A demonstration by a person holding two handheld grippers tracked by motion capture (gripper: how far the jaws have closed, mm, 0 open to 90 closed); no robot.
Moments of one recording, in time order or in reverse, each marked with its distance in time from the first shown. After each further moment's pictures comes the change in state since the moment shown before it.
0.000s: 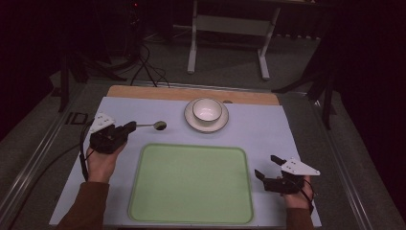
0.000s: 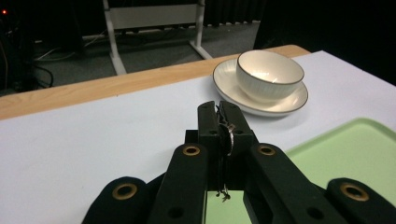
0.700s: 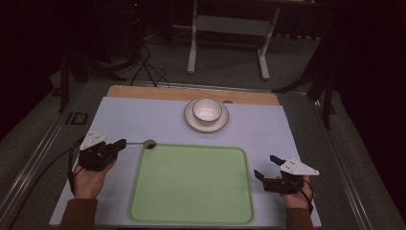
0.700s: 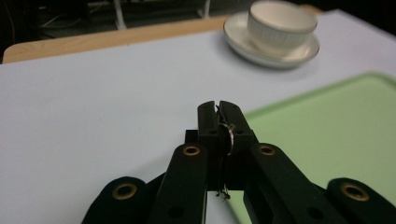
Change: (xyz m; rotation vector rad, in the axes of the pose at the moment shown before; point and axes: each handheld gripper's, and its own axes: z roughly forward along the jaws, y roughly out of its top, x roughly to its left) left arm 0.001 -0.035 -0.025 0.139 0.036 0.016; right arm 0.001 0.000 0.001 0.007 0.002 -0.004
